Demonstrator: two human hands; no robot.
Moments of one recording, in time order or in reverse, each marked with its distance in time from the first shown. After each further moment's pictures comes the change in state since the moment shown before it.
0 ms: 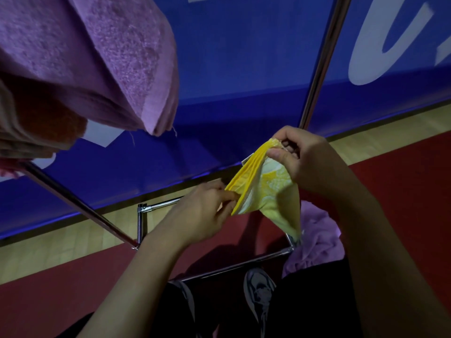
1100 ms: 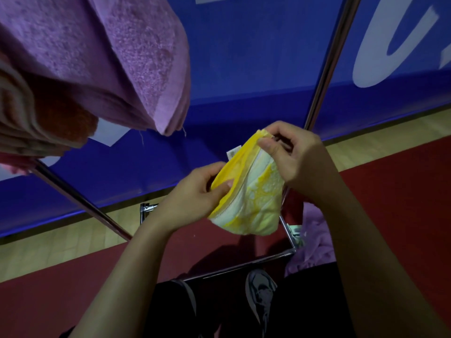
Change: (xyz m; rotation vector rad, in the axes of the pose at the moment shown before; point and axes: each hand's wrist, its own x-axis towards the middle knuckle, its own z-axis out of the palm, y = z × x) left_hand -0.002 0.006 -0.038 -0.647 0.047 -0.218; right_hand 0.008 -0.026 0.020 0.187 0.098 -0.027
